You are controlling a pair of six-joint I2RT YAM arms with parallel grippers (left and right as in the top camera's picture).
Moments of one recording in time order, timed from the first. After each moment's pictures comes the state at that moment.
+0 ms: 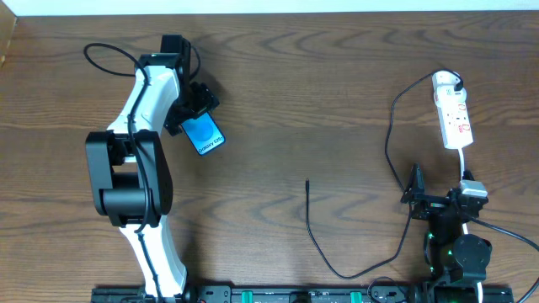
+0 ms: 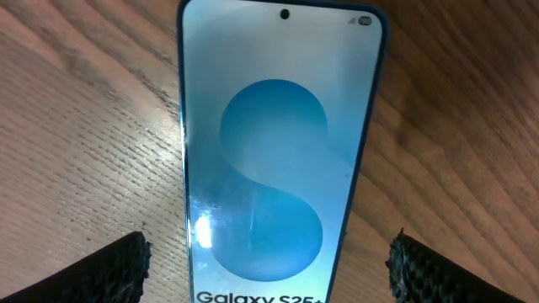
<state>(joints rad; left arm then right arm) -0.01 2.11 1.63 -0.99 0.02 -0.65 -0.03 0.01 0.01 -0.07 0.06 0.12</state>
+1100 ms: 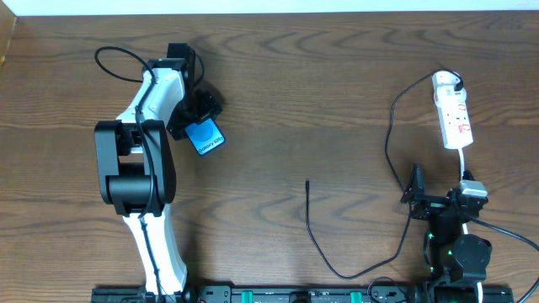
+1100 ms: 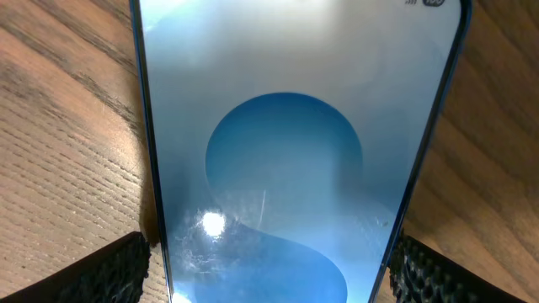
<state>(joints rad) -0.01 2.19 1.63 -0.96 0.02 -0.64 -0.03 0.01 0.01 -0.07 0.06 0.12</state>
